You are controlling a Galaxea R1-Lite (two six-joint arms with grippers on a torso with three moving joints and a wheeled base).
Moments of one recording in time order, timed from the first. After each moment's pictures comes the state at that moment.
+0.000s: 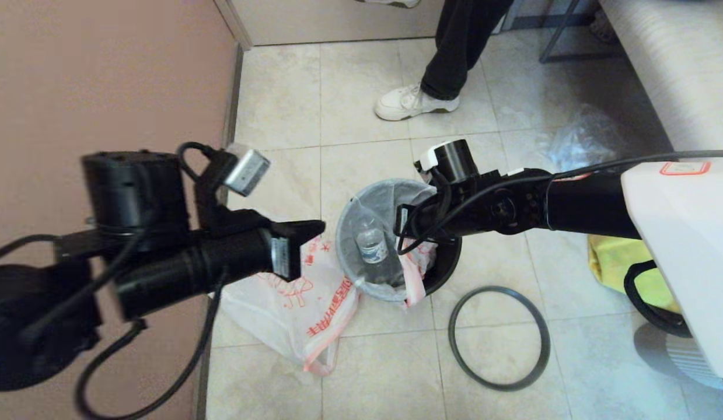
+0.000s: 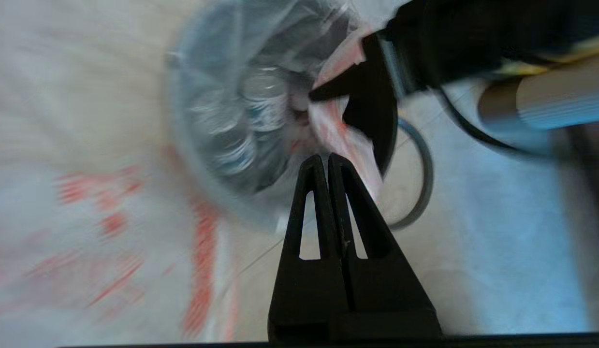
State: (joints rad) left arm -0.52 1.56 -0.80 -0.55 -0.15 0.03; right arm 0.59 2.27 -1.97 0.27 0.02 0.48
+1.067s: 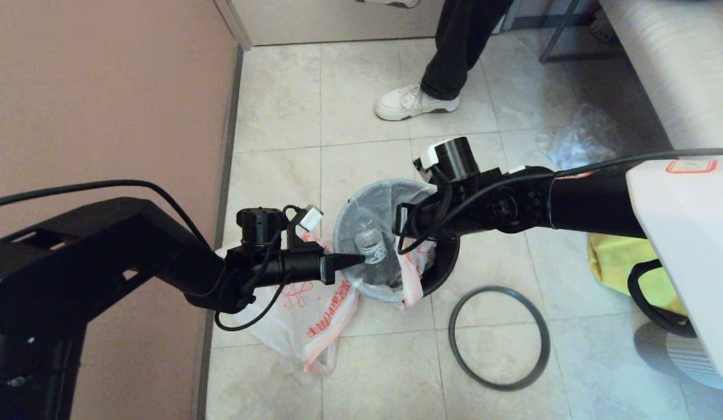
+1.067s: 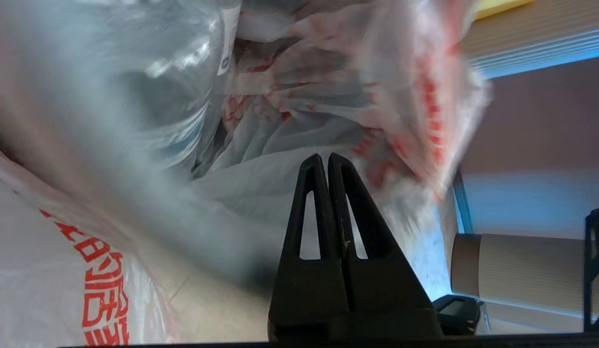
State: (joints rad) left arm -0.29 2.24 -1.11 -0.78 -0.81 -0.08; right arm 0.59 2.26 -1.97 0.27 0.02 0.47
